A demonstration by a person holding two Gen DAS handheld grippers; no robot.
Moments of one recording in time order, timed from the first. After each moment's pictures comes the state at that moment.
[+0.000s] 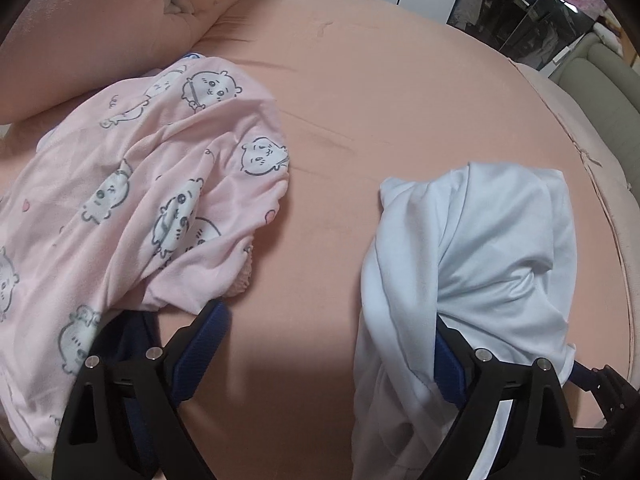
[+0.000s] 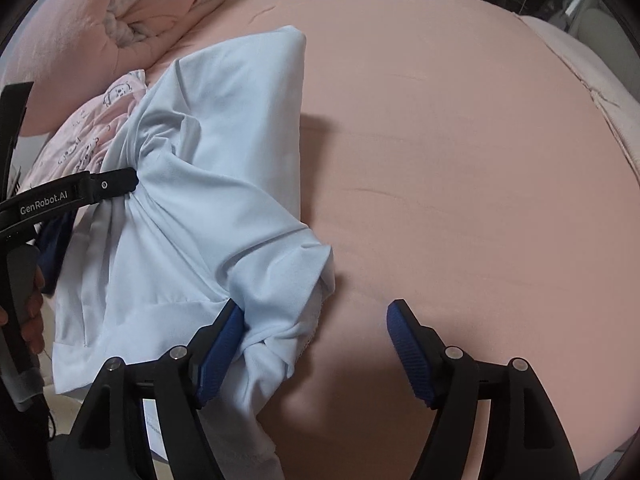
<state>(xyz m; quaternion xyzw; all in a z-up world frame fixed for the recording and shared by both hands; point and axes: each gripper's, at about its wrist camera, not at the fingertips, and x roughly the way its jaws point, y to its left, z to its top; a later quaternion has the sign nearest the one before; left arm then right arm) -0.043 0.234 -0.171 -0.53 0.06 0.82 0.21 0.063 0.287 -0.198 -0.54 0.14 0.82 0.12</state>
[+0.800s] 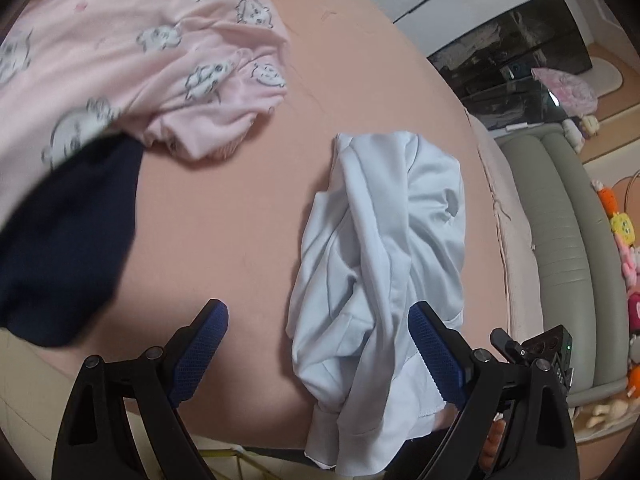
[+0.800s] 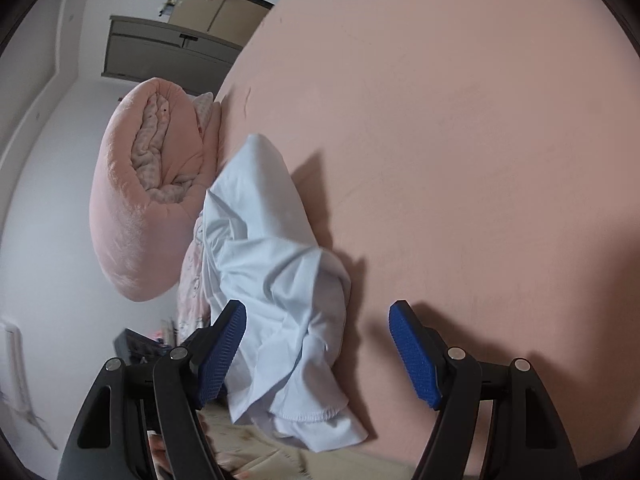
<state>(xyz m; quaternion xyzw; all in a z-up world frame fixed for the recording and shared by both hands) 0.016 0.179 -0.173 -0.58 -0.17 0.73 0.30 0.139 0.361 -0.219 -0.38 0.54 0.75 0.01</state>
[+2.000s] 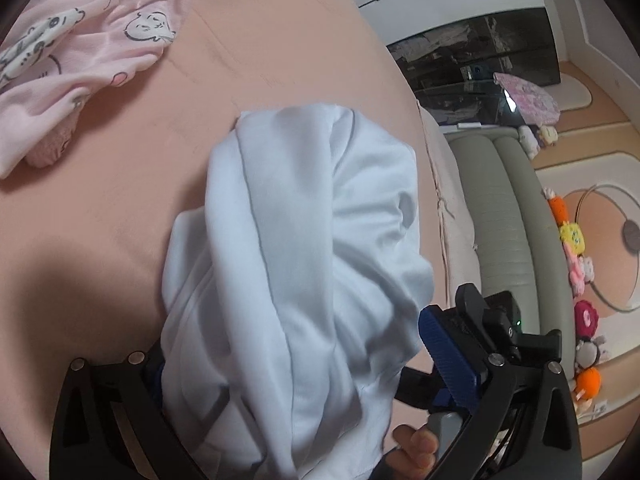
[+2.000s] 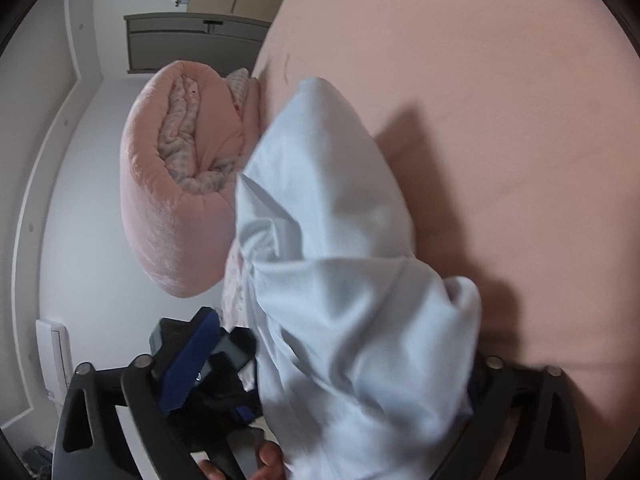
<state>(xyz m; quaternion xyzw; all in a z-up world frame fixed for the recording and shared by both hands) -0.036 0.242 -0.199 -0.59 -0.25 0.66 0.39 0.024 0.325 -0.250 -0.35 0.58 0.73 -0.08</state>
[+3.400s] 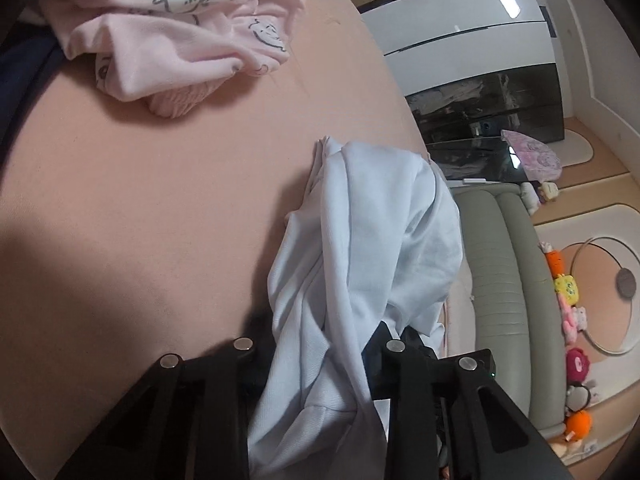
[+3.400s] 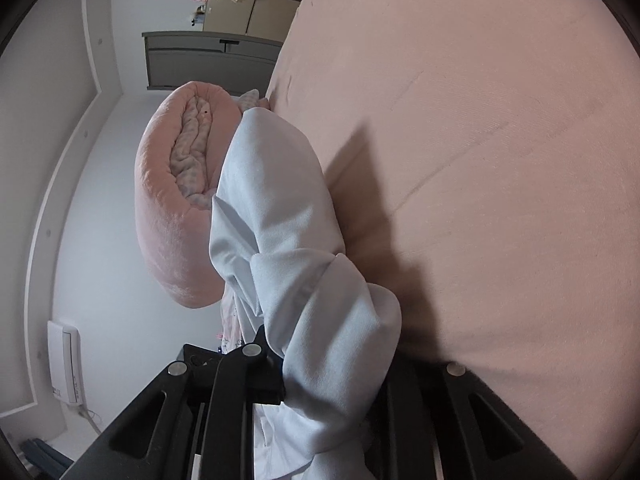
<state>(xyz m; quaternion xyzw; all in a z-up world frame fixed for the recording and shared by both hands) -0.015 0.179 -0.225 -0.54 -0.32 0.70 0.34 0.068 0.341 -0.289 -0.30 0.60 0.74 -0.09</state>
